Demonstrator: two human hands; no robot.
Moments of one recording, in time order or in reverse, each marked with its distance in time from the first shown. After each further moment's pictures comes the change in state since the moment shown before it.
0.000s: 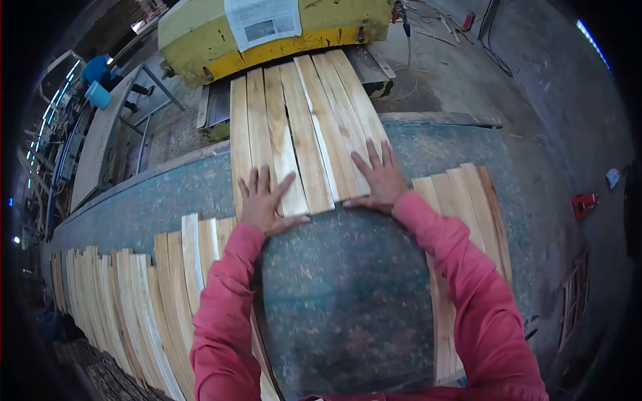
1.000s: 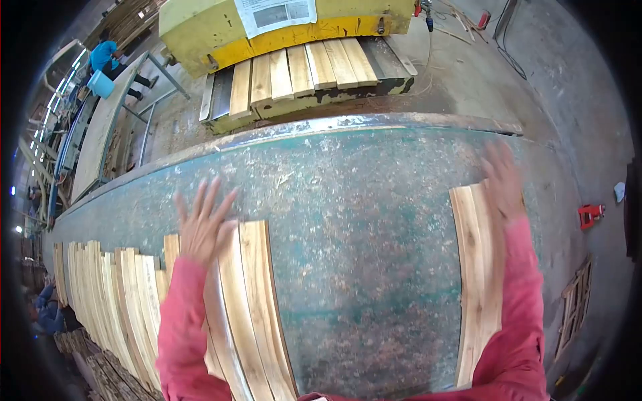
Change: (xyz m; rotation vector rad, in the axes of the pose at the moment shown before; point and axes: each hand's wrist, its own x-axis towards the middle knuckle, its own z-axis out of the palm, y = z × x) left_hand -0.093 -0.131 -0.081 0.512 0.028 0.012; right_hand -0.080 0.146 -0.052 0.111 0.381 0.250
